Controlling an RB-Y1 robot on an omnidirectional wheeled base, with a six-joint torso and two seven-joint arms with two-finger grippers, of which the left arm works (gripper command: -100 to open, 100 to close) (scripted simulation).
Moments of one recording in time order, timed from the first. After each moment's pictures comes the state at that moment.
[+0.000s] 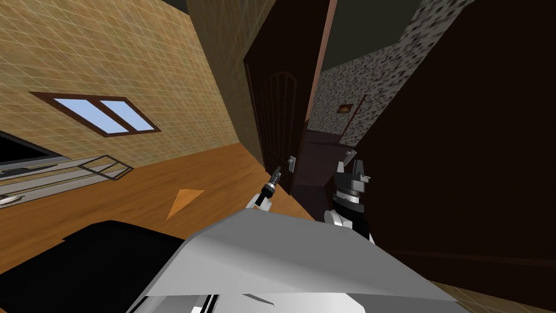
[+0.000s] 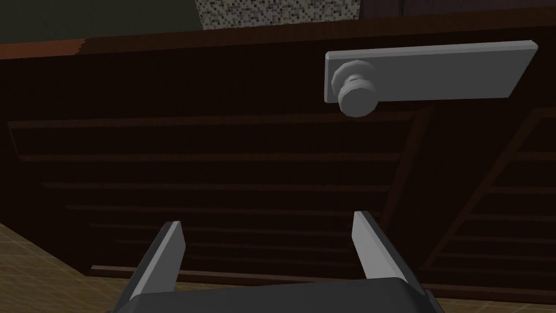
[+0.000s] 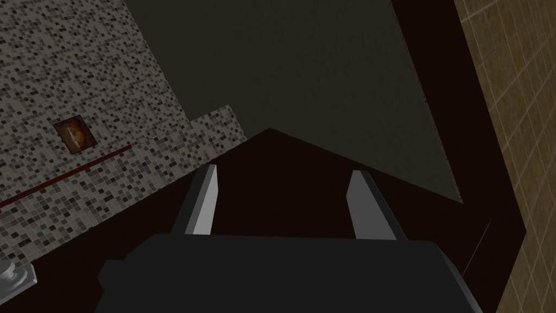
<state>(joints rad) 0.18 0.11 -0.38 -1.65 -0.05 -0.31 0.05</state>
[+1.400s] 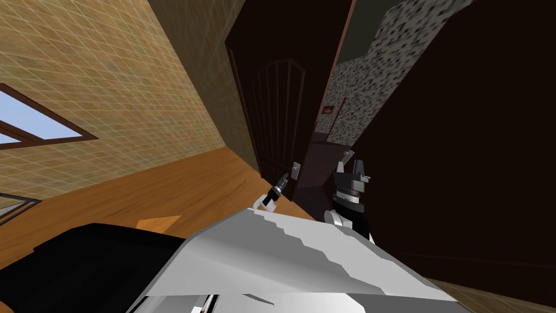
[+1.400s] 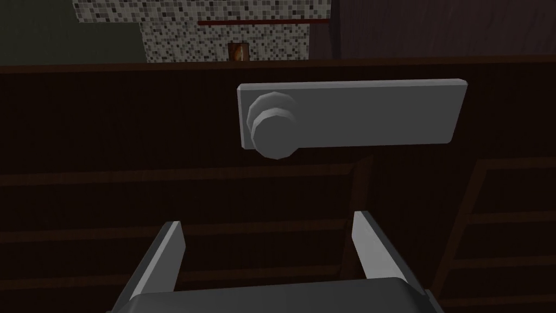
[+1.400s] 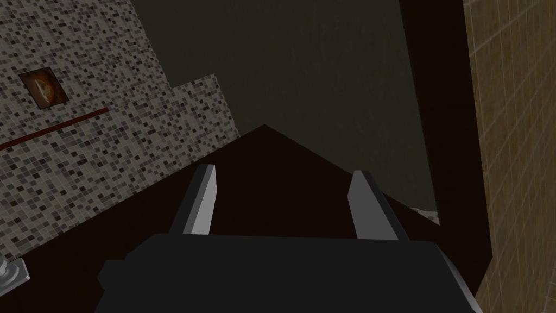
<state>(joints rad) 0.04 0.12 -0.52 -1.40 -0.03 -0.28 0.12</state>
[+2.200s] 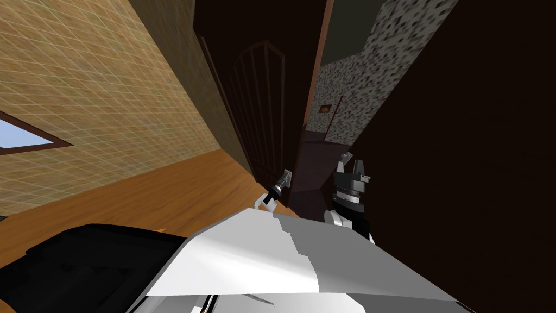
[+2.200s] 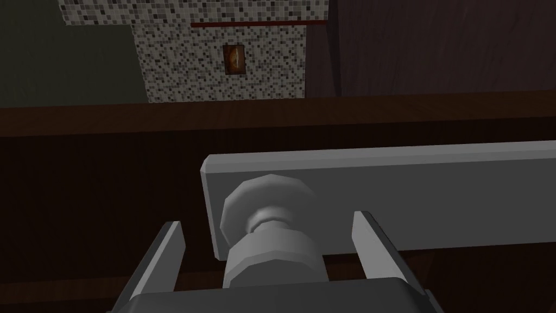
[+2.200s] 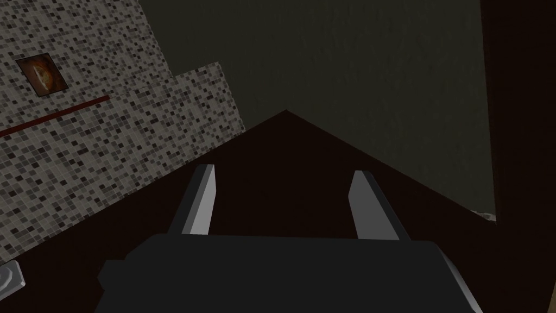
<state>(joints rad) 0.01 0.10 -0.49 -1.34 -0.03 -0.30 0.11</state>
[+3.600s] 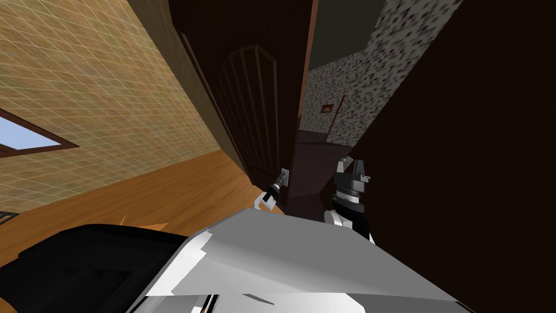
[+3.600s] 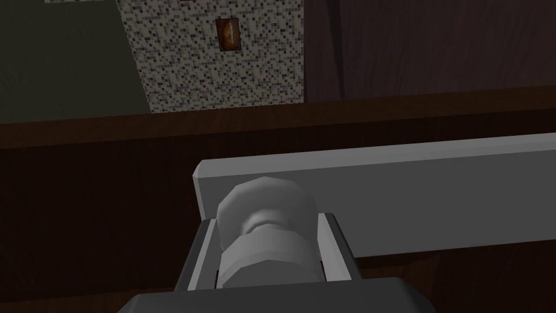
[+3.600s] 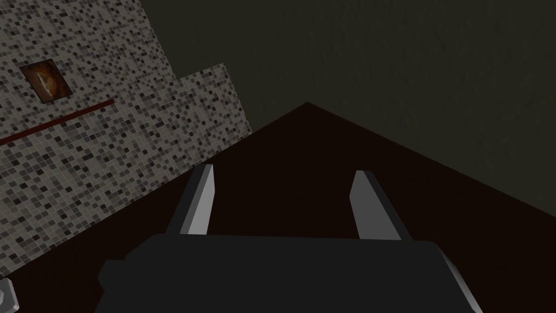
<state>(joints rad) -0.01 0.07 -0.42 -1.29 -0.03 -0.30 0.08</state>
